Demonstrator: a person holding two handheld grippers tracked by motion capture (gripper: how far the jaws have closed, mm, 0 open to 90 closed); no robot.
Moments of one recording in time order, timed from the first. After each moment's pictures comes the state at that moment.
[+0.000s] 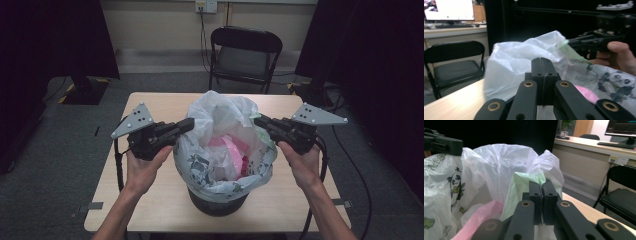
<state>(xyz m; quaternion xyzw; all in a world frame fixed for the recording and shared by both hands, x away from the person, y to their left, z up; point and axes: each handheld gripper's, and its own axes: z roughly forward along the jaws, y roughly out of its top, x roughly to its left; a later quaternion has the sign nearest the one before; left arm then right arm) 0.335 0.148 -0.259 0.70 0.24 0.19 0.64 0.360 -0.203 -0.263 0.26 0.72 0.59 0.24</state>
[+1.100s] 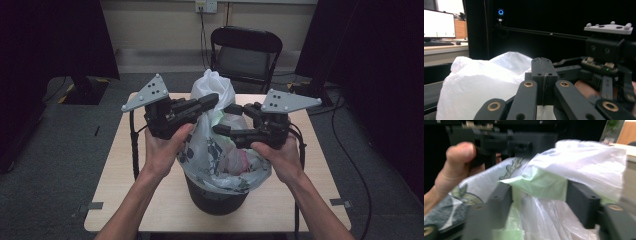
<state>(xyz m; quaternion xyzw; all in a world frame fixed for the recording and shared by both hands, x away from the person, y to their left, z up) 0.349 0.111 -0.208 0.66 0.20 0.14 0.71 0.348 -0.132 -0.215 0.17 0.75 0.62 0.14</state>
